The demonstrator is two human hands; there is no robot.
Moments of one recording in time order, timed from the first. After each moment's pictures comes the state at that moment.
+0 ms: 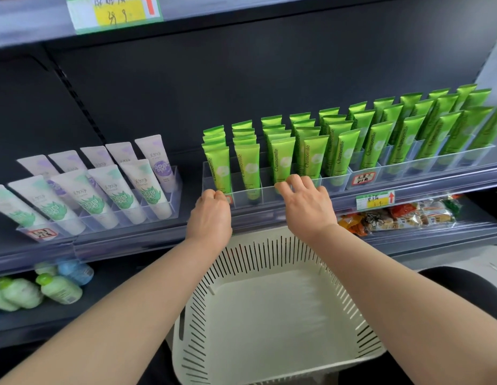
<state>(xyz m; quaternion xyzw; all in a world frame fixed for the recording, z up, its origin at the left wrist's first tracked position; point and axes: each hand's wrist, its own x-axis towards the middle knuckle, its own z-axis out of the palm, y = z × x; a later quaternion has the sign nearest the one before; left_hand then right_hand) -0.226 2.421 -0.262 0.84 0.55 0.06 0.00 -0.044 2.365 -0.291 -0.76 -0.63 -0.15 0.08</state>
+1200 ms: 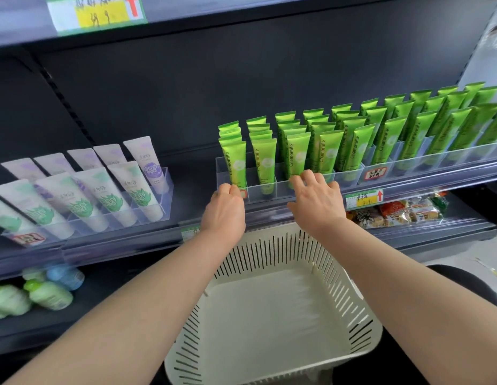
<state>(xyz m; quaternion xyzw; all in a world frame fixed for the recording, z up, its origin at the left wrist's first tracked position) -0.188 2.416 -0.263 0.86 0.50 0.08 0.02 -0.017 2.354 -0.284 -0.80 -0.58 -0.11 0.09</state>
